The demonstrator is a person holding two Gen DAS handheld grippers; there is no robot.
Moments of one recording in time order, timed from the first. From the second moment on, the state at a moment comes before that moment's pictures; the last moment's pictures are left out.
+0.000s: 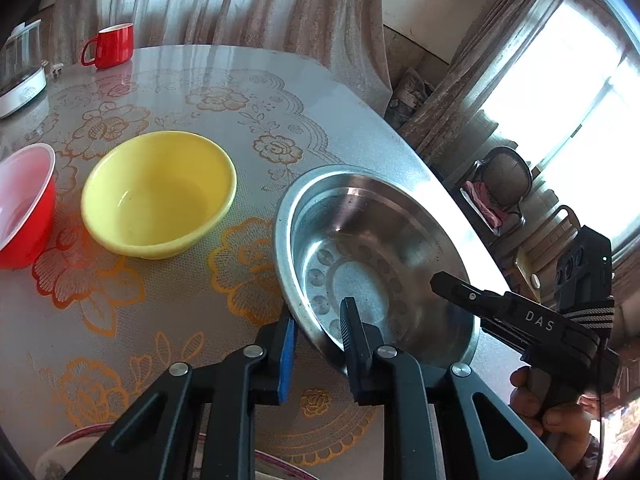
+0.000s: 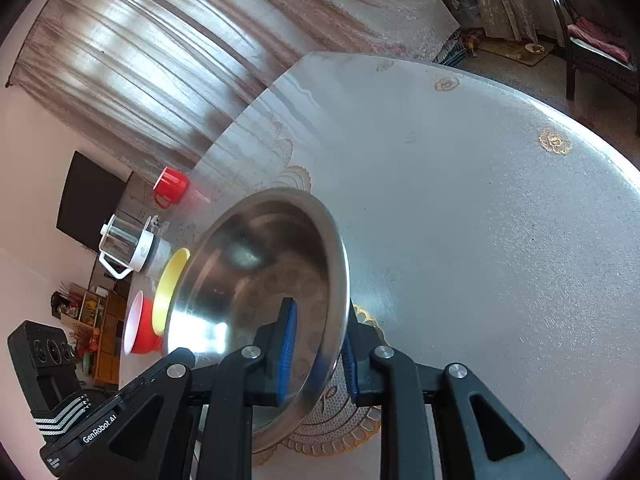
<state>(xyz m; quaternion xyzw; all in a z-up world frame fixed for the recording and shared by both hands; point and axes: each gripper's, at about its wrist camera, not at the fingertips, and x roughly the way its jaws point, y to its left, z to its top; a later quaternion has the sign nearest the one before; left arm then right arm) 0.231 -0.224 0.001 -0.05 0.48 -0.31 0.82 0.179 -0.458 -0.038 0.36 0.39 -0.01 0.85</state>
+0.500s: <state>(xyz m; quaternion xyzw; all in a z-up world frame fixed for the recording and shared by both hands) 0.187 -0.219 0.009 -0.04 0.45 -0.33 0.83 0.143 -0.439 -0.034 0.30 0.40 -0.03 0.87</state>
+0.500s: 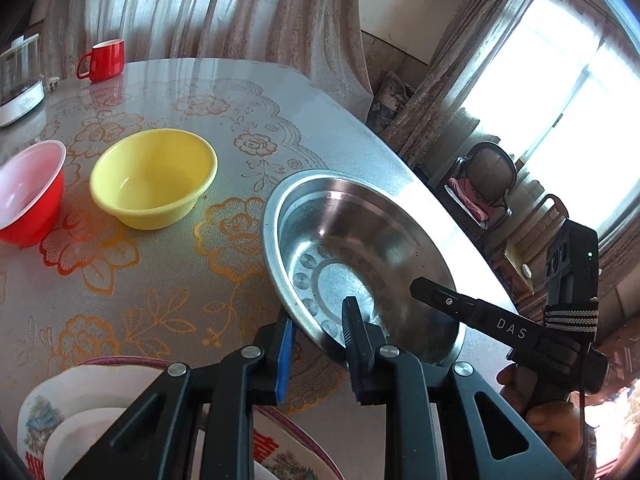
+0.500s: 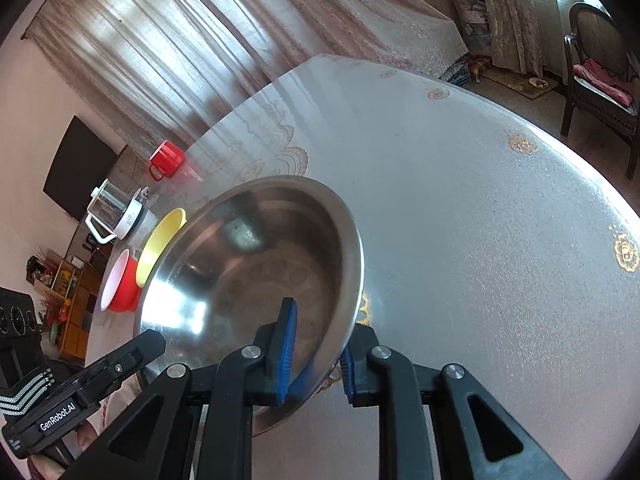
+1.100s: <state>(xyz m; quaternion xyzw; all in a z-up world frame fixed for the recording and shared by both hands) 0.144 -0.204 0.026 0.00 0.40 -0.33 0.86 0.106 -0.428 -0.041 0.34 0.38 -0.01 0.86</state>
